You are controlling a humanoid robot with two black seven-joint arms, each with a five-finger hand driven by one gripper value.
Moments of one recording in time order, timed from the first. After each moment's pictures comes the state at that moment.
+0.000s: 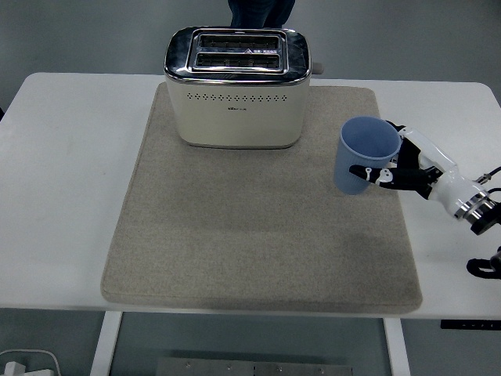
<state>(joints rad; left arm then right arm) -0.05 0.00 -0.03 -0.15 -0.05 -0.13 0.04 0.32 -0.49 1.04 1.49 -0.99 0.15 0.12</state>
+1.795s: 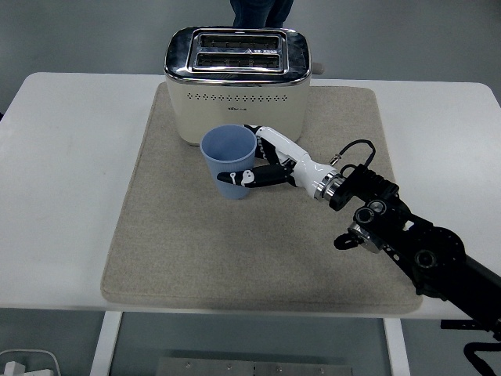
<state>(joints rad) -0.05 0.00 -0.03 -0.15 -0.05 -0.13 0.04 0.71 -0.05 0.64 1.03 -1.08 0.06 0.21</state>
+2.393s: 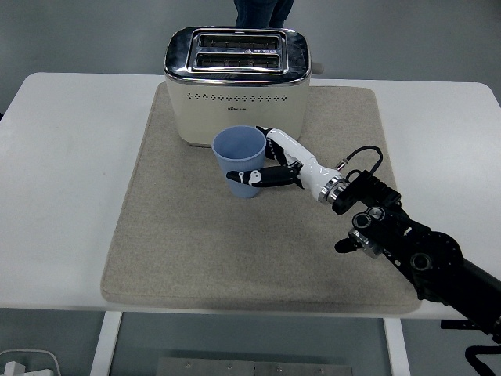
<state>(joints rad) -0.05 0.00 -0.03 -0.15 -0.05 -0.13 0.04 0.70 -0.04 0.62 0.98 -1.08 -0.02 0.22</state>
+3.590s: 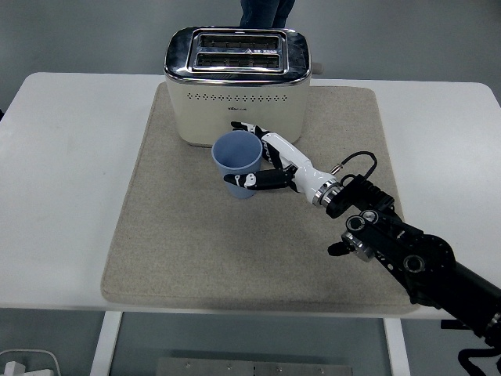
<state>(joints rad) -0.05 0.00 -0.03 -0.15 -0.05 -0.13 0.04 0.70 -0.02 0.62 0.97 -1.06 -0.03 0.21</state>
